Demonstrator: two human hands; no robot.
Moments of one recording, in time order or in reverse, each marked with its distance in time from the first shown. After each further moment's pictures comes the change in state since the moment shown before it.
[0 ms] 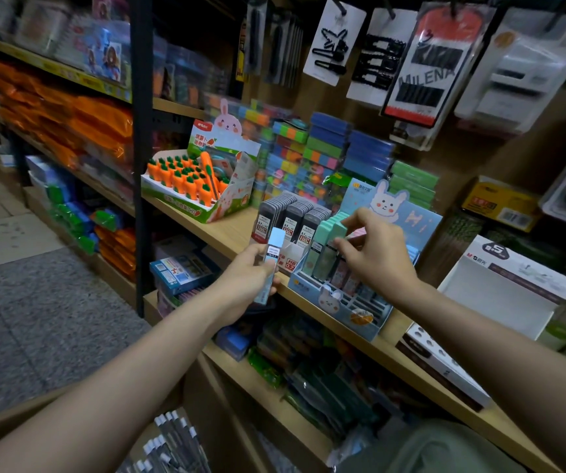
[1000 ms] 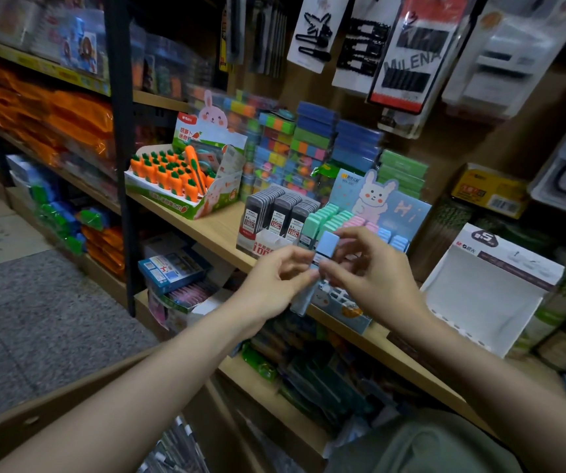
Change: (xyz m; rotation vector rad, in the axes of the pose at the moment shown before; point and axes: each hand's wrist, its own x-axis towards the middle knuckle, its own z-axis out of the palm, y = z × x) left_hand -0.016 -0.004 0.043 0.065 -0.220 0.254; right_hand -0.048 -0.003 -0.009 0.144 -0.016 0.082
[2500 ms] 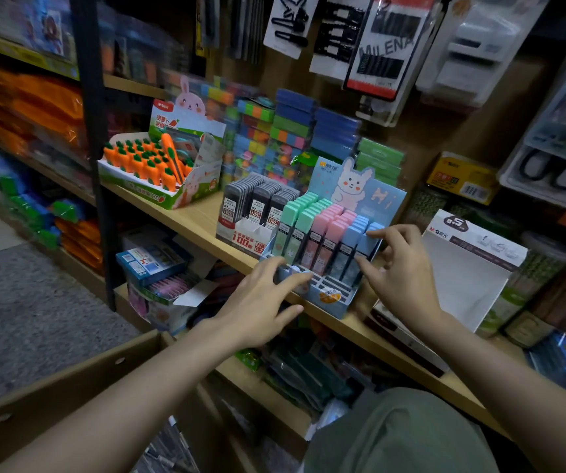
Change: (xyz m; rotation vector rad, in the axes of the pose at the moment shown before) left_hand -0.016 -0.034 0.010 1.093 -0.173 0.229; right_hand -0.006 0.081 -0.026 -0.318 0.240 -0.050
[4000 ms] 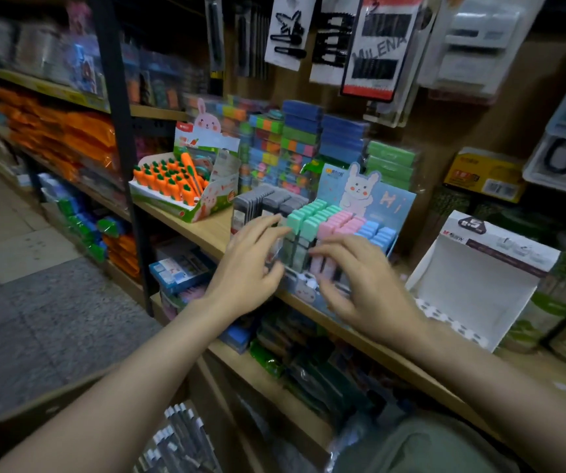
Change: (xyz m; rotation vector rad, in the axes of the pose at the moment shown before) left_hand 0.020 -0.004 -0.046 -0.007 0.369 -0.034; right_hand -0.004 -0.047 -0.006 0.078 -0.261 -0.484
